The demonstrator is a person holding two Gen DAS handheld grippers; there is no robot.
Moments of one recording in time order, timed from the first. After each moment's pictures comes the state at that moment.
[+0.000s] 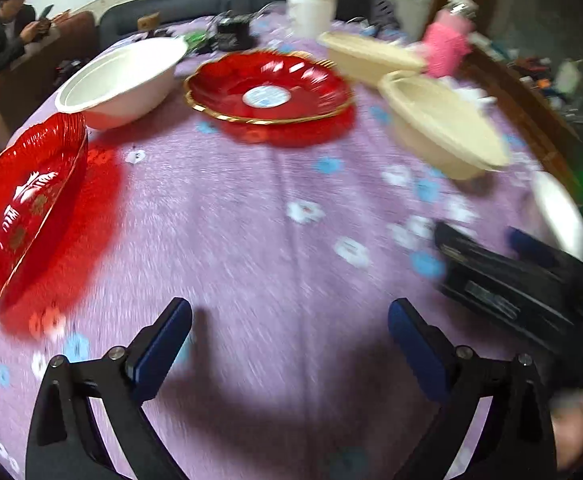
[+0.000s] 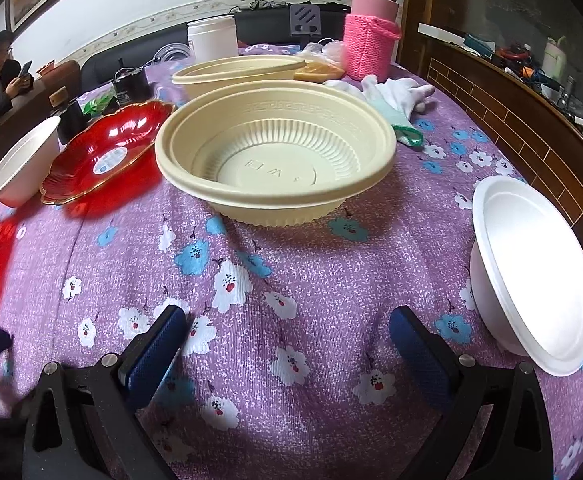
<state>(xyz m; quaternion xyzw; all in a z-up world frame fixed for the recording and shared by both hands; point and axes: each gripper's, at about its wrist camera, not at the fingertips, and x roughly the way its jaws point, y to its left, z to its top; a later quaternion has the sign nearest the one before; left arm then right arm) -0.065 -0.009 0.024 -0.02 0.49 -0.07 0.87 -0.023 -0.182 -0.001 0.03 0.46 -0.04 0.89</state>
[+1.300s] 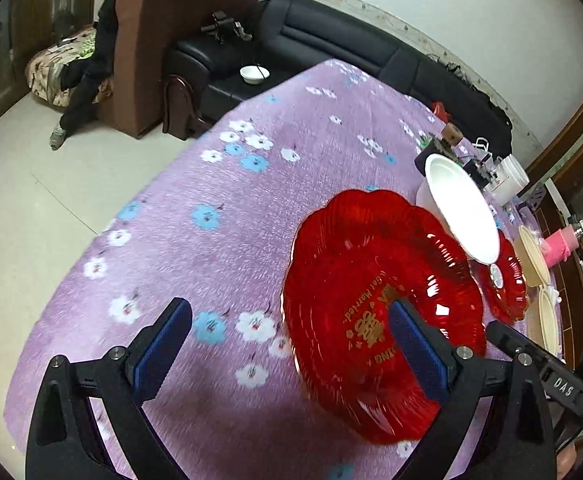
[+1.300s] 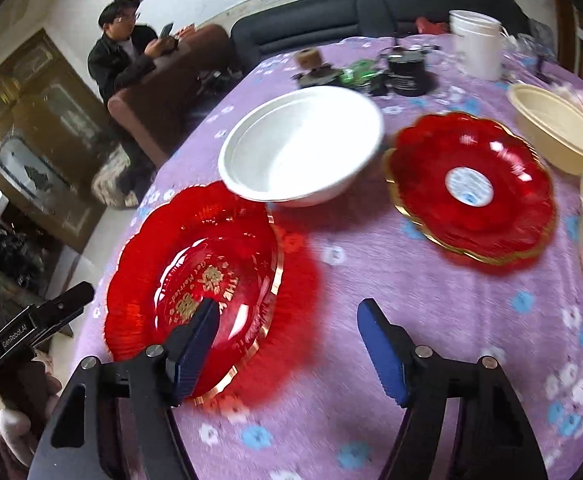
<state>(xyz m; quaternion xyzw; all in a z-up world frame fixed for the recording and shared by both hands) -0.057 0.320 0.053 -0.22 0.45 0.09 0.86 0.013 0.053 0.056 0.07 0.50 0.23 0.83</state>
